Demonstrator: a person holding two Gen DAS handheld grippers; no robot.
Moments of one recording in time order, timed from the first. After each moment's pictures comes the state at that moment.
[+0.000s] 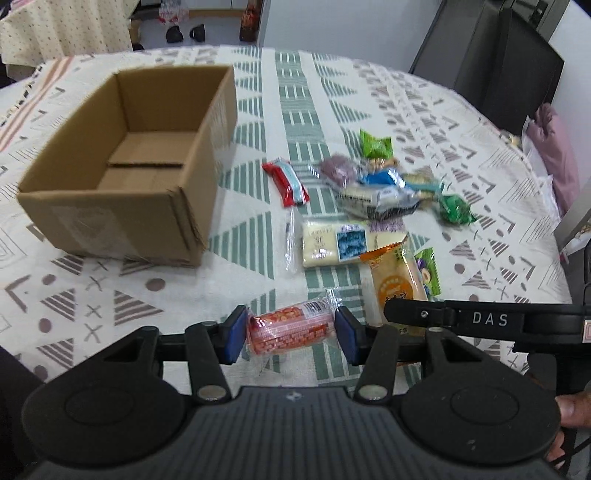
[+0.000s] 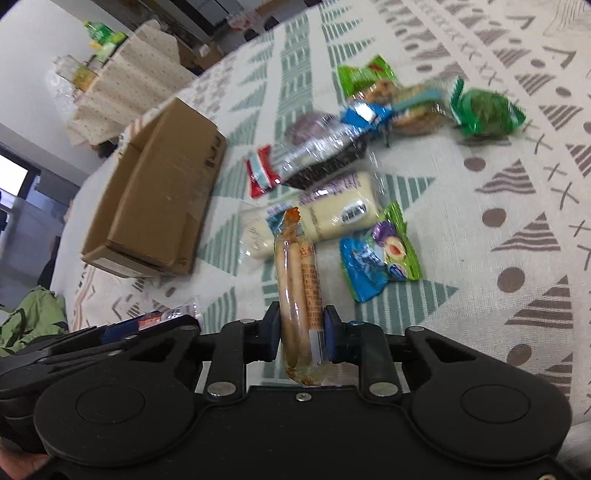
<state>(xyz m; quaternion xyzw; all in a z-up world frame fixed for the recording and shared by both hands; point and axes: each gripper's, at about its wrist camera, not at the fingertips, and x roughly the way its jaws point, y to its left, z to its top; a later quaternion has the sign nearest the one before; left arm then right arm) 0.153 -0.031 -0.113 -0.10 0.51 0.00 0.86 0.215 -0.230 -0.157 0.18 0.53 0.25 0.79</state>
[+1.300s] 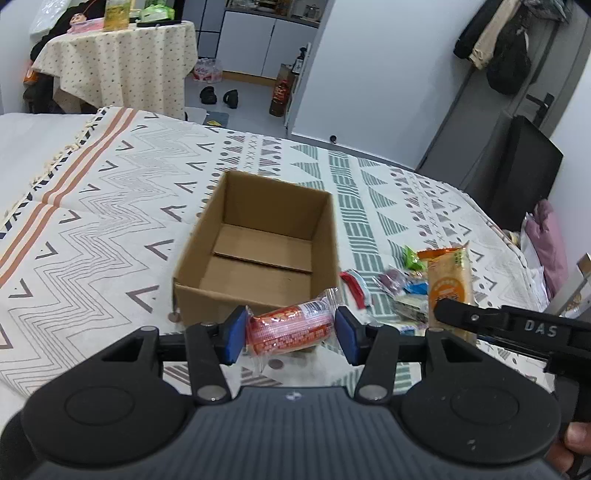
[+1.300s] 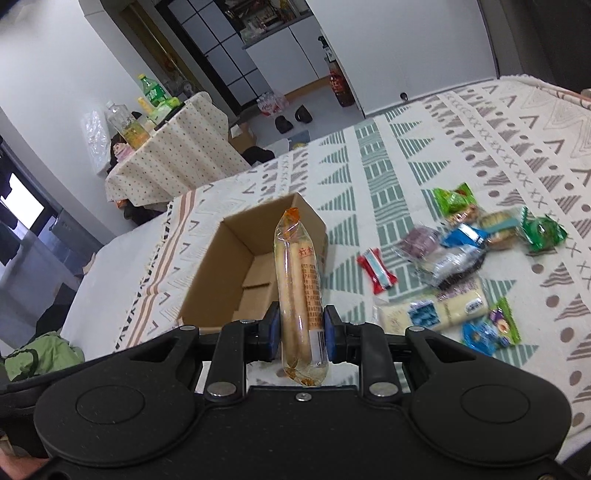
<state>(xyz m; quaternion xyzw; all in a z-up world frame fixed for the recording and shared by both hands) 0.123 0.098 -0.037 -0.15 0.40 0.03 0.90 0.182 -0.137 -0.058 0.19 0.40 0.23 0.87</state>
